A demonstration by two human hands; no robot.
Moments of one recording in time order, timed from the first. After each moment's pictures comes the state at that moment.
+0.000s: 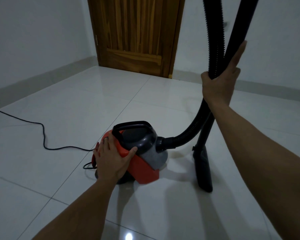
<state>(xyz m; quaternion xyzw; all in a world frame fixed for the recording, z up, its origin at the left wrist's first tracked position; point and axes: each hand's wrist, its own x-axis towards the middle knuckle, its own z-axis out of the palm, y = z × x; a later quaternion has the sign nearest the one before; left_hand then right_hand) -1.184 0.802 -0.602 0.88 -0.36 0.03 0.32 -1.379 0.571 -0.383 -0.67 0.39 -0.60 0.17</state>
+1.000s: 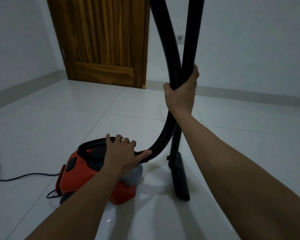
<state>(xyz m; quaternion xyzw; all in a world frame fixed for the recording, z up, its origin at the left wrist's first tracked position) -1.242 0.696 -0.533 0.79 -0.59 0.13 0.05 -1.379 0.568 -0.381 -0.64 0.41 -0.61 0.23</state>
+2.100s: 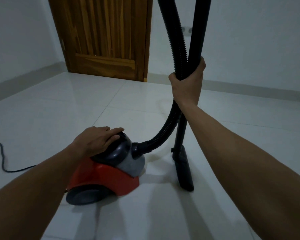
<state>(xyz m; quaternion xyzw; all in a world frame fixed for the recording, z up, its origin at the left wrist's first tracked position) -1.112 0.723 -0.531 0.68 -0.72 0.13 0.08 -1.368 0.572 -0.378 -0.62 0.42 -0.62 0.22</state>
